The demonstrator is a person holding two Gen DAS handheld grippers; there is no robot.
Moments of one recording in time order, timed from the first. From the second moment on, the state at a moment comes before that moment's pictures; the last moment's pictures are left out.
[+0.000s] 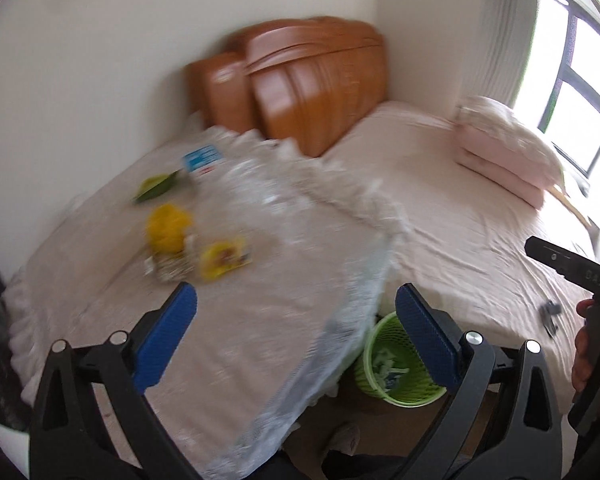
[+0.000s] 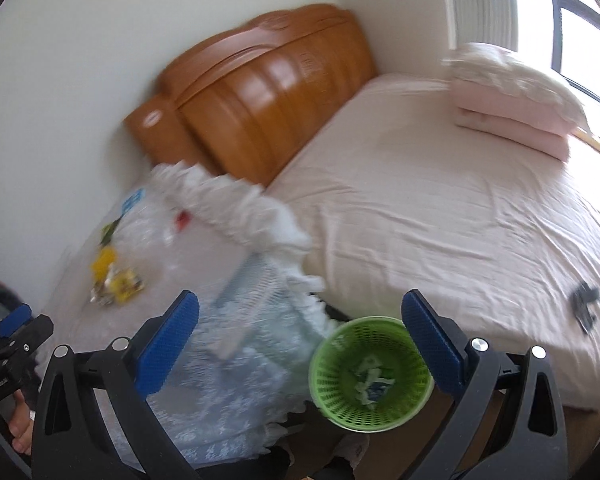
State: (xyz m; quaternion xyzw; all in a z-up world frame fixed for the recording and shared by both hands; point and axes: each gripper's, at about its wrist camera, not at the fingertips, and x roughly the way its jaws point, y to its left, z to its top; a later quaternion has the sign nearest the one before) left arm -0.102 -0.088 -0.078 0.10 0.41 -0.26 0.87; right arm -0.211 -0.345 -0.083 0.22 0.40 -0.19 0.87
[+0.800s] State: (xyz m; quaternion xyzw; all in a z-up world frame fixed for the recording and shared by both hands) left arm 0.122 -0.015 -0.172 0.04 0.50 -0.17 0.85; right arm -0.139 -0.259 -0.123 0.20 0.48 -0.14 0.85
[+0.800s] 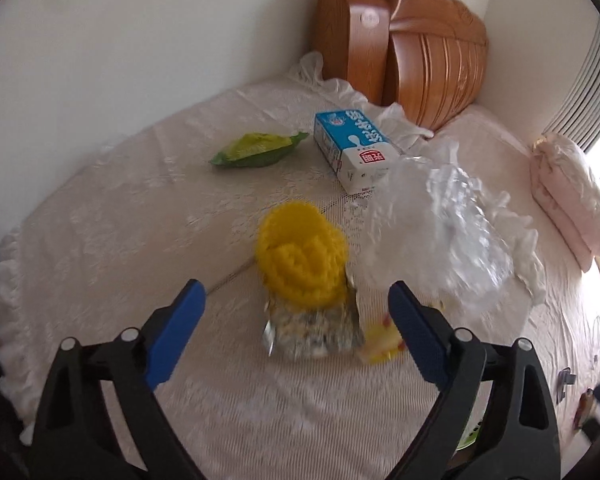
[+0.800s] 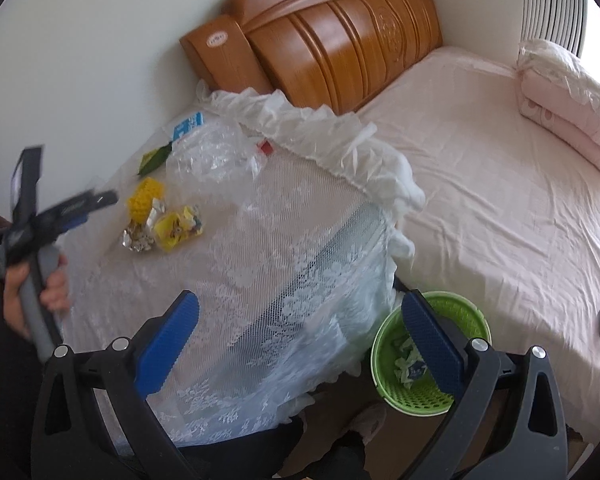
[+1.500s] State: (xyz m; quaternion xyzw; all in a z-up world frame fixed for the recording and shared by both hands) left arm 0.191 -0.035 -0.224 -0.01 0.59 -0.16 0.79; right arm -0.111 -0.228 -0.143 0.20 0.50 -0.12 0.84
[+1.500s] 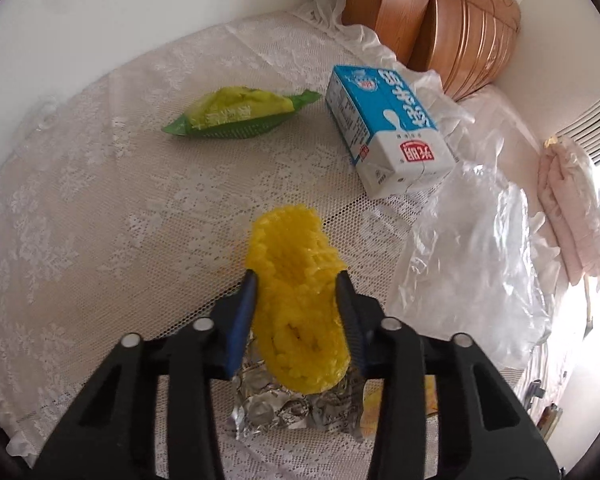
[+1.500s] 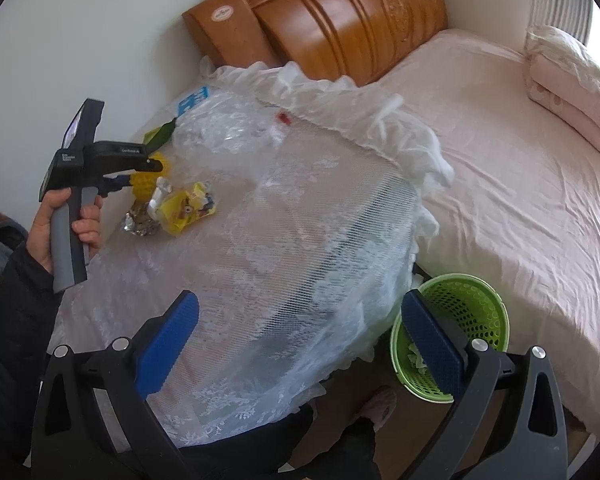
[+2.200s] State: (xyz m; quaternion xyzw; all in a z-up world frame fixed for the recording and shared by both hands) left arm 0.076 0.076 -0.122 -0.04 0.50 -0.15 0.85; right arm 0.064 -0.164 -0.218 0.15 0.52 -0.02 0.84
